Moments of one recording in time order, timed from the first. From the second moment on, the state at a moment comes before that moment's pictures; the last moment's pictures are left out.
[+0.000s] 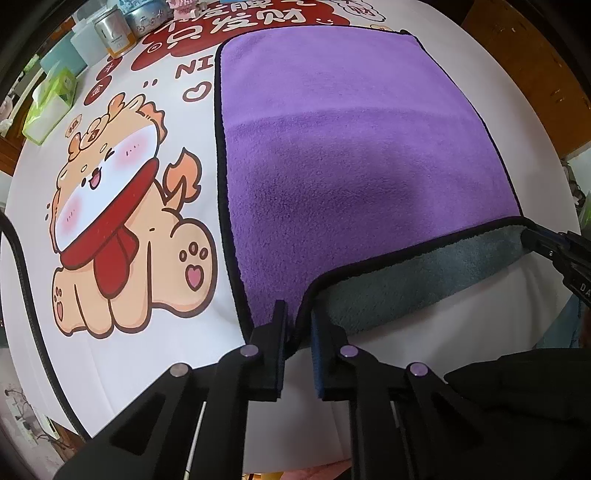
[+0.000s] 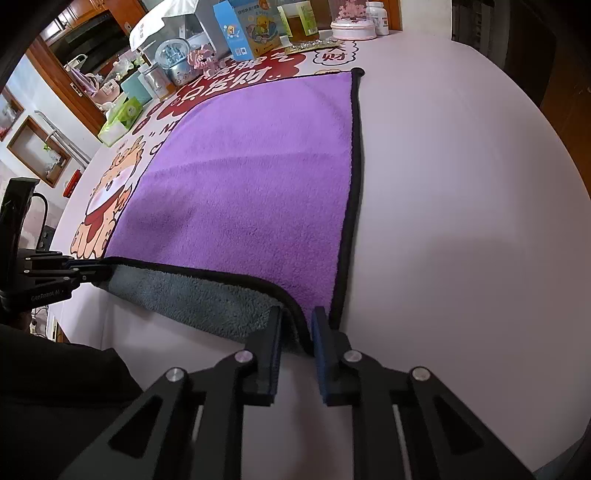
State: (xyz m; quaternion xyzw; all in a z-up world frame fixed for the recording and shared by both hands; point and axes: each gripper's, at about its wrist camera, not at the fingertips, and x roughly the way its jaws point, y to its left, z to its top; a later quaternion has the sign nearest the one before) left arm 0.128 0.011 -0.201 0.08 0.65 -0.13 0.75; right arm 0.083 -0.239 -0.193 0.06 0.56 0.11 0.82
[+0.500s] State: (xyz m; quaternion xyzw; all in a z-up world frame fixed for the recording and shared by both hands) left arm 0.123 0.034 -0.196 0.07 0.64 -0.13 0.75; right arm 0.080 -0.238 -0.185 0.05 0.55 0.11 0.83
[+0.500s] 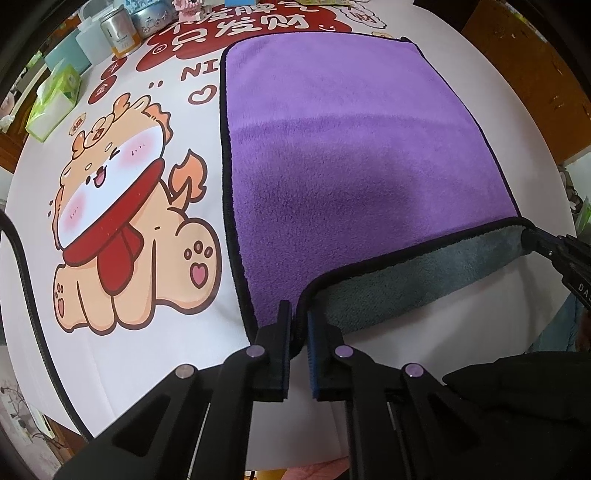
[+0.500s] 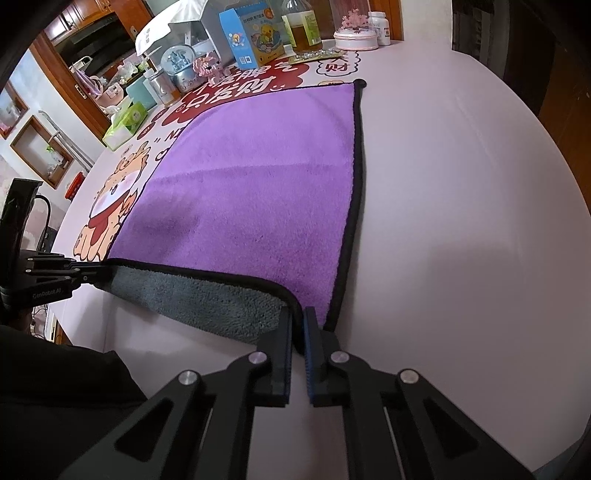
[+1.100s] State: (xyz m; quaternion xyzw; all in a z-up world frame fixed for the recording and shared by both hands) left arm 0.155 0.026 -0.124 0.10 0.58 -0.14 0.79; right arm 0.106 -0.238 -0.130 0.04 0.49 0.12 0.86
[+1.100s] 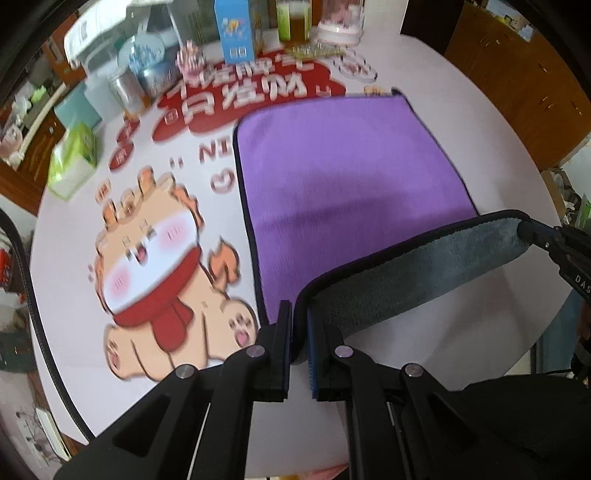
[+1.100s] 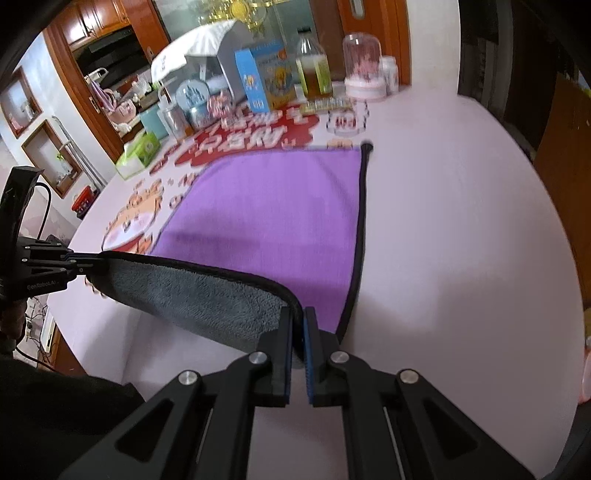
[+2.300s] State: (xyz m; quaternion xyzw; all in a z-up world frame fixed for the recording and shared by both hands) left arm 0.353 0.018 -0.158 0.05 0.48 -0.07 0.87; right arm 0.286 -0.213 -0.132 -0.06 0.35 0.01 0.93
